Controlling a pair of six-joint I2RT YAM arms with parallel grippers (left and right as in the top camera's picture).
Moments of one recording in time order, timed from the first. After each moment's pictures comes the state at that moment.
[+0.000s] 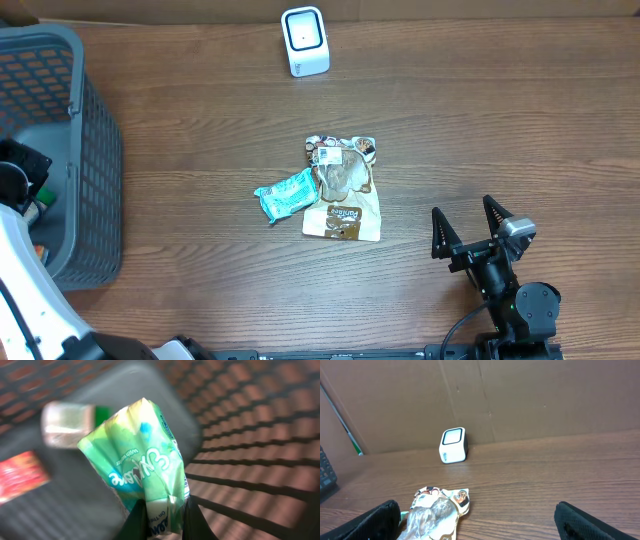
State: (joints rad) left arm 0.69 1.44 1.41 -0.87 0.13 -0.41; right arm 0.06 0.01 0.02 -0.01 -0.22 0.22
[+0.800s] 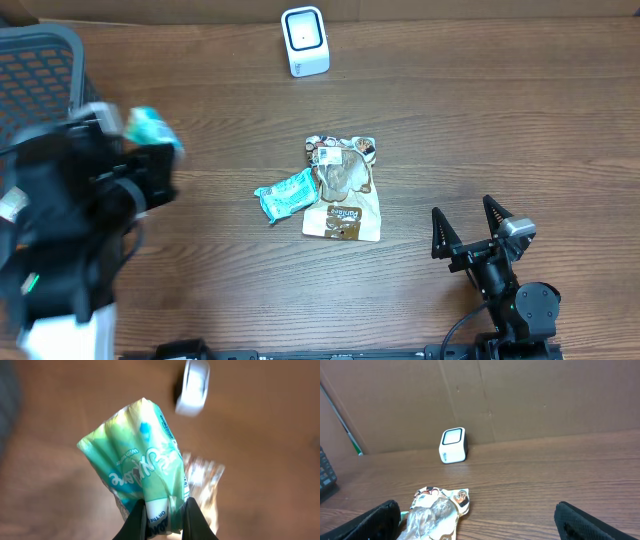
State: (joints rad) left arm 0.11 1.04 1.32 -1.02 0.27 -0.37; right arm 0.06 0.01 0.02 -0.02 -0.22 0.22
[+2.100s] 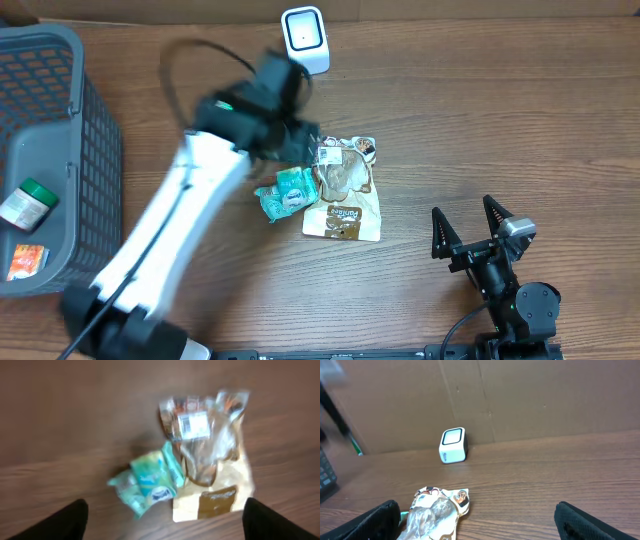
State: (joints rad) left arm -0.42 1.66 1.68 -1.16 -0.03 -0.29; right arm 0.06 0.01 0.02 -0.01 -0.22 0.22
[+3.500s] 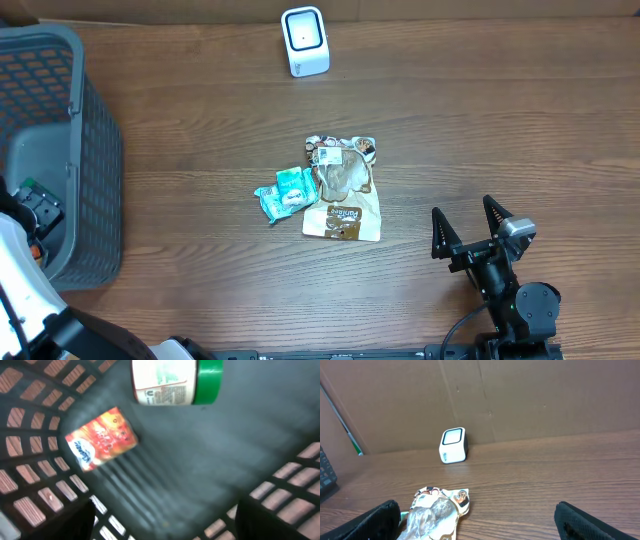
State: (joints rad) left arm 0.78 1.51 1.27 -0.96 -0.11 -0.17; right arm 0.06 0.01 0.02 -0.01 -0.22 0.22
